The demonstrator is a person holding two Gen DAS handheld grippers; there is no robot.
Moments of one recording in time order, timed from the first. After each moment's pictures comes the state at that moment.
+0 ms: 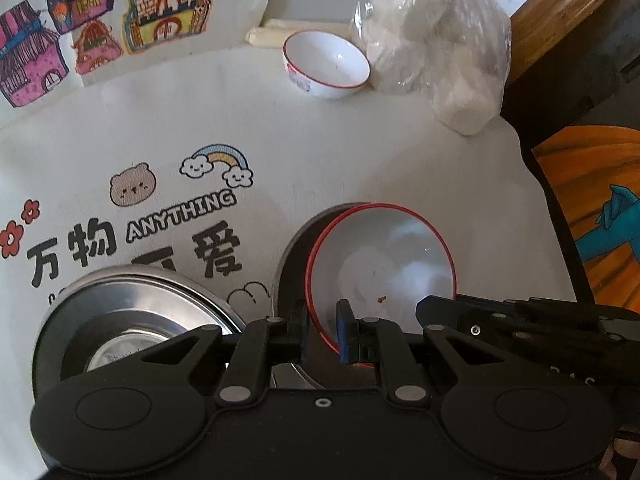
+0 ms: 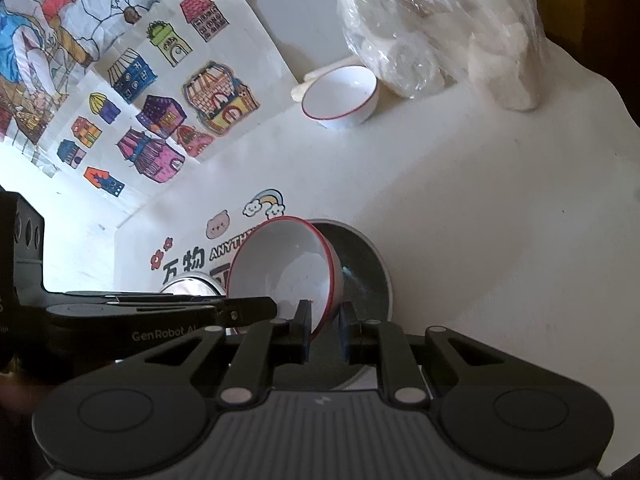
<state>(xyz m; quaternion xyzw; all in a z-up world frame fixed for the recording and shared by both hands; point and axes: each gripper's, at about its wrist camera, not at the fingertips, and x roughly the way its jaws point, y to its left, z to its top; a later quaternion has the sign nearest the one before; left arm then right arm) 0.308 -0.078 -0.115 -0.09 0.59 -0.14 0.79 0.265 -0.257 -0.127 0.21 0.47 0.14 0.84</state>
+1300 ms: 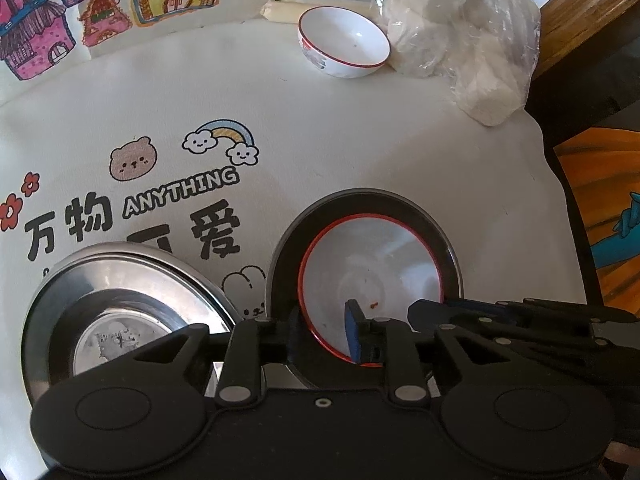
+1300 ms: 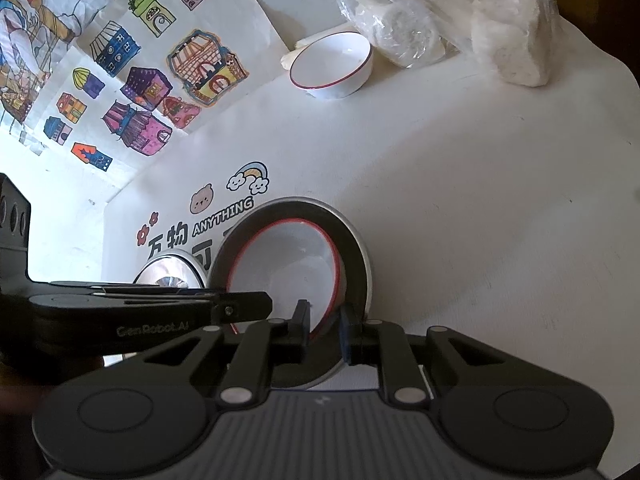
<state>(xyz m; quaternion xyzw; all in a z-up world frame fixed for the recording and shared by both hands) 0.312 -0.087 -0.124 -0.10 0.61 -0.10 0.78 0.278 -0.259 -0.142 0.20 0.51 0.16 0.82</state>
